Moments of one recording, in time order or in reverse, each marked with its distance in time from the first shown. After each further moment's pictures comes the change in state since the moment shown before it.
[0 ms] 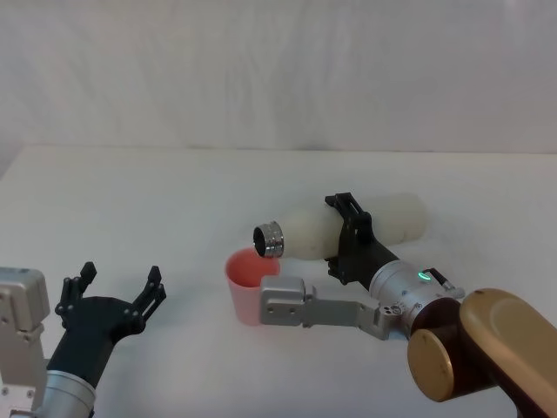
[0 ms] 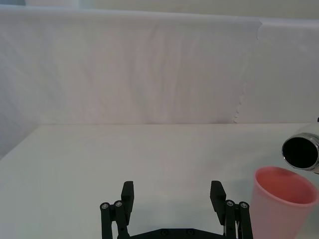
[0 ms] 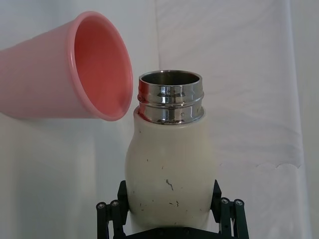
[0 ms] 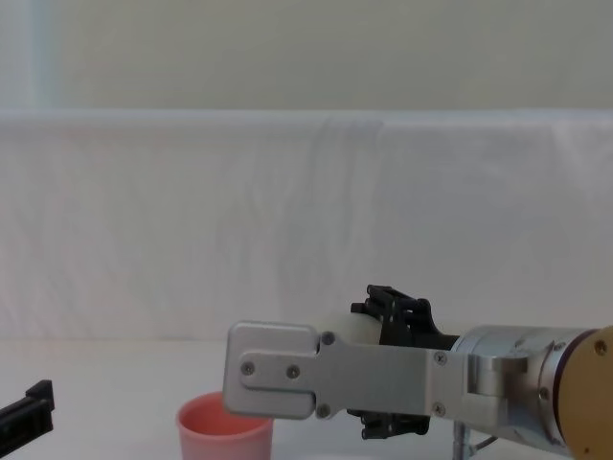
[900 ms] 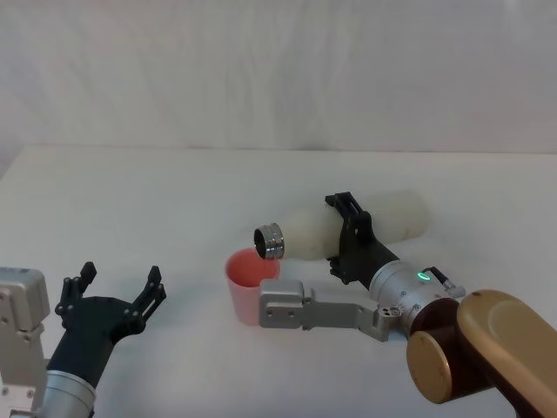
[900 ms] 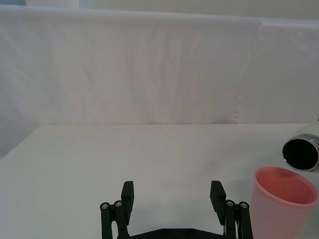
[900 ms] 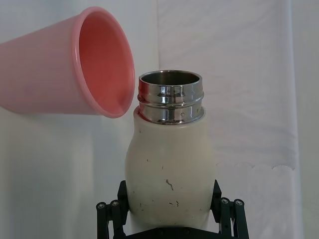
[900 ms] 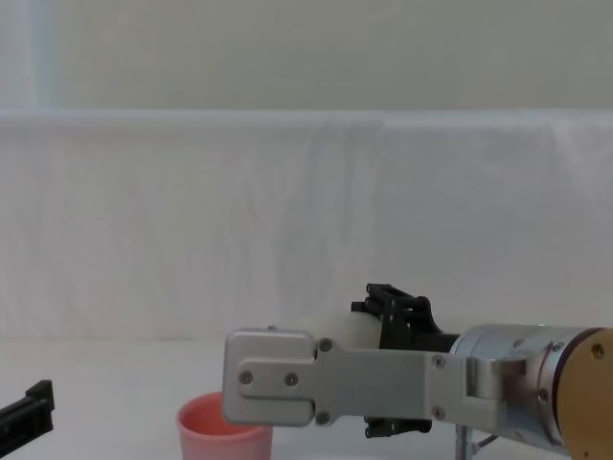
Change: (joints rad) left arm 0.000 0.000 0.000 0.000 0.000 0.000 0.000; right arm 0.001 0.004 -0.007 -0.006 -0.032 0.006 0.006
